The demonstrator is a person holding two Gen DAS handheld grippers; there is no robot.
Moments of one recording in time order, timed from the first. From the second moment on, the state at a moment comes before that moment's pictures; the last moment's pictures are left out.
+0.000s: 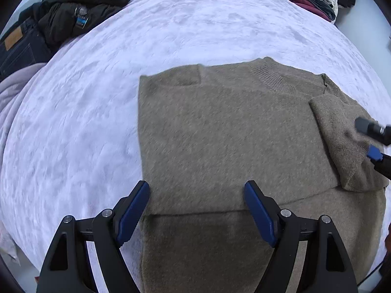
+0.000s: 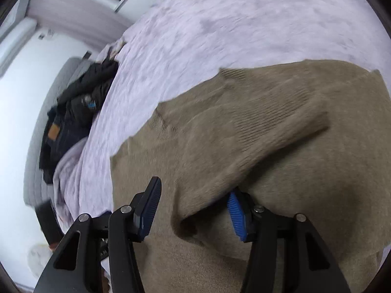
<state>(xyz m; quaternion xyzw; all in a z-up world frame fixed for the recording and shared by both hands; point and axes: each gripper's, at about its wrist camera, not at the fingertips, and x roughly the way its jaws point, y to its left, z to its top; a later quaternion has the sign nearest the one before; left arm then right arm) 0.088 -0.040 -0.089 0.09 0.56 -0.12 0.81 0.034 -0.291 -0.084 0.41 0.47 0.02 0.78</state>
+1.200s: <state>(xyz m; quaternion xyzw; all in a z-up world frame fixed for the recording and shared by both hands) 0.094 -0.039 -0.082 0.05 0.57 -0.18 0.80 -0.088 -0.338 -0.086 0.48 0.47 -0.08 0.73</state>
